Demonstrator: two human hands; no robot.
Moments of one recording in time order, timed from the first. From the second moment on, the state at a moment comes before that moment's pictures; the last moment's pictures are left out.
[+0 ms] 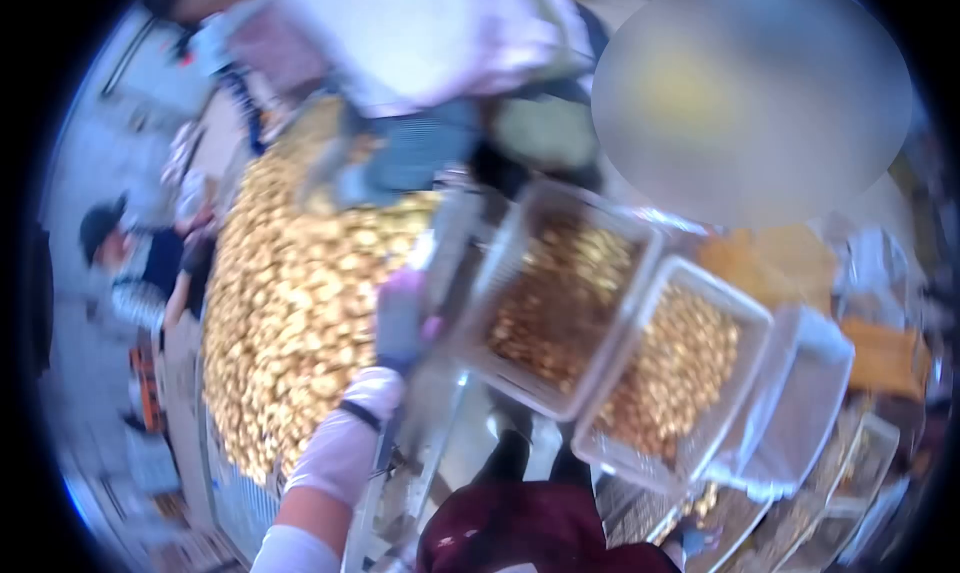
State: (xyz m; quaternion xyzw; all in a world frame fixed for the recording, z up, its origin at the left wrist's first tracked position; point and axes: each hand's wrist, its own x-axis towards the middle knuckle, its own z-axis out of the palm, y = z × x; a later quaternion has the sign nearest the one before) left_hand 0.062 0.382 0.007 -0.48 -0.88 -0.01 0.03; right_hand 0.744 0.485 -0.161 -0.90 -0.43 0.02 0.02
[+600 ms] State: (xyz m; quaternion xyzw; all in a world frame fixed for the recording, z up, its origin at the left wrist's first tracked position) left_hand 0.081 0.142 0.082 -0.46 -0.88 -0.10 0.01; right_hand 0.206 0.399 0.000 -0.12 -0.94 0.24 0.19
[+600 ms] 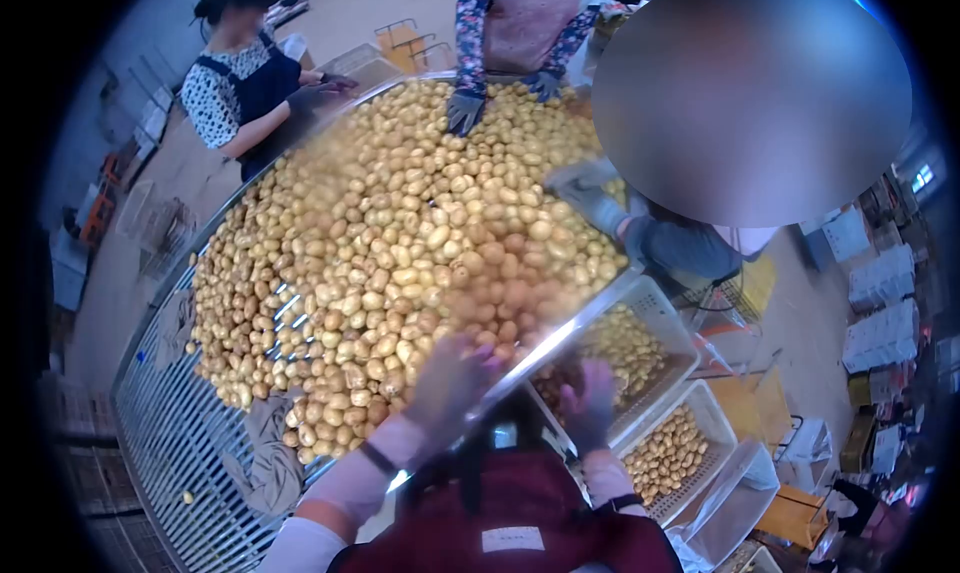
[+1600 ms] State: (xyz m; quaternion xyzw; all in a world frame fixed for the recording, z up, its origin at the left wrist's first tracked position) left_hand -0.015 0.100 0.046 -0.17 -0.95 -0.27 0.08; right_hand 0.019 0.321 0.041 0.12 -0.90 0.38 -0.16
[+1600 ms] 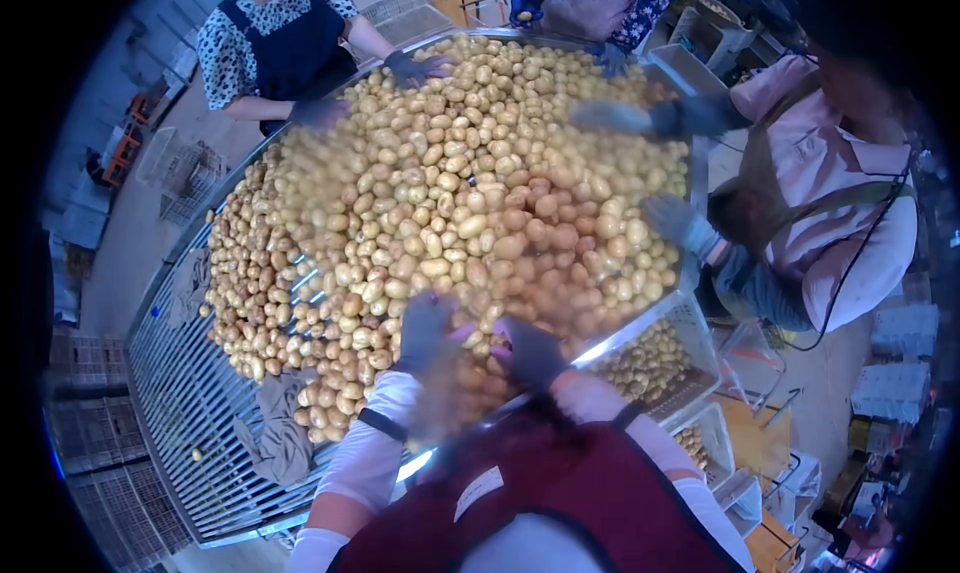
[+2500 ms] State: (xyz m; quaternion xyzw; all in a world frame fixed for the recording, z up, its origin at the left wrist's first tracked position) left_hand 0.056 0.152 0.088 -0.15 -0.76 -0.63 0.01; right_hand 0.033 0.312 0.084 -0.09 -0.18 0.92 -0.33
